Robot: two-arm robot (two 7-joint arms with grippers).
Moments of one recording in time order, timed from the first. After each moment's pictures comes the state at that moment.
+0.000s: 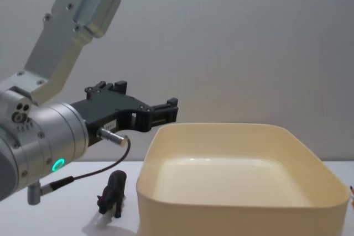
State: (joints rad) left arm -0.24 0.38 0.45 -1.63 -0.20 0.01 -0.01; right arm -0.24 0.51 -0.12 -1.87 0.32 0.03 -0.07
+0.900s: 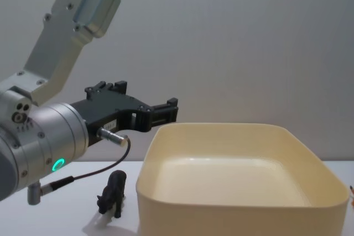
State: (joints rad) left arm -0.24 0.38 0.45 -1.63 -0.20 0.01 -0.01; right arm -0.30 0.54 -0.04 -1.80 0.35 0.00 -0.14
